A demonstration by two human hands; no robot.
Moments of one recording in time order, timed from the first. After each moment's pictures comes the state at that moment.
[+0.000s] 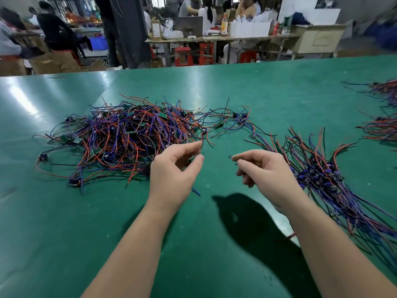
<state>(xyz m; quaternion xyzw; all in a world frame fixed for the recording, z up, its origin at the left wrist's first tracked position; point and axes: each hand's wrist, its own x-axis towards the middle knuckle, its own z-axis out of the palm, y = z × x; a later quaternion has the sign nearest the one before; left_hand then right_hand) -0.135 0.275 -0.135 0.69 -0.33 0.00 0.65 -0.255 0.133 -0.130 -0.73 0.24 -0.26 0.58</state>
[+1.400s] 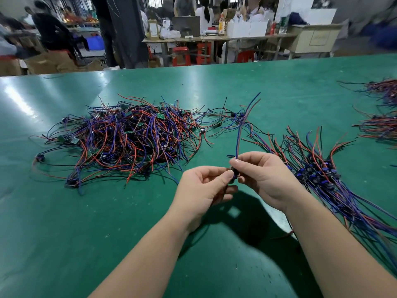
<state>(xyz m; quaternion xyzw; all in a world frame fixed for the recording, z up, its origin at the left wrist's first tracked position) -0.175 0.256 -0.146 0.55 -0.22 -0.38 0.71 -0.253 0.131 -0.130 -0.58 0.20 -0.21 0.76</state>
